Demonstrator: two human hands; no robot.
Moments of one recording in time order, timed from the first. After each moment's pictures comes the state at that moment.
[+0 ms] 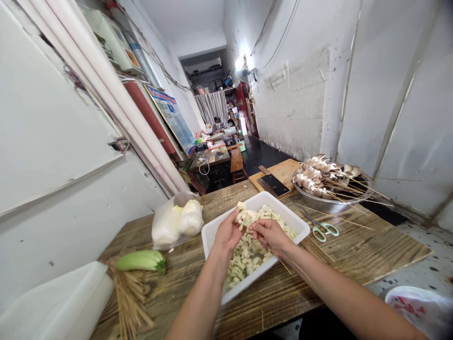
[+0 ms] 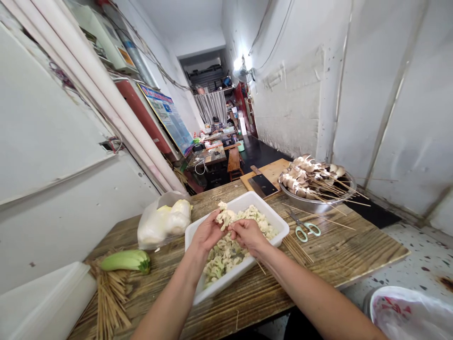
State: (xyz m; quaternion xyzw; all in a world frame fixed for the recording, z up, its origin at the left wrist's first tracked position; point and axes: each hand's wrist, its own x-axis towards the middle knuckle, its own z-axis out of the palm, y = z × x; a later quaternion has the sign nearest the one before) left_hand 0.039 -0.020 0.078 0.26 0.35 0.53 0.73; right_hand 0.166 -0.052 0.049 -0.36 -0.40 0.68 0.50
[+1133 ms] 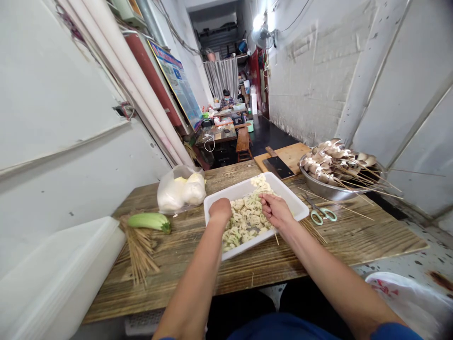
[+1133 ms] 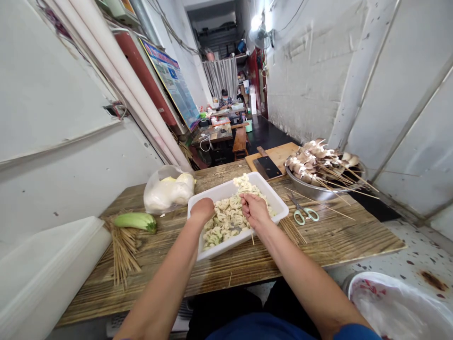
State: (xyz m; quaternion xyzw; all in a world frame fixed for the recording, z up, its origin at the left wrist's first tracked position) left_hand -0.004 -0.006 0.049 0.66 0.74 -0.01 0.09; right_hand 0.178 -0.041 0.050 -0.33 -0.21 0.72 0.58
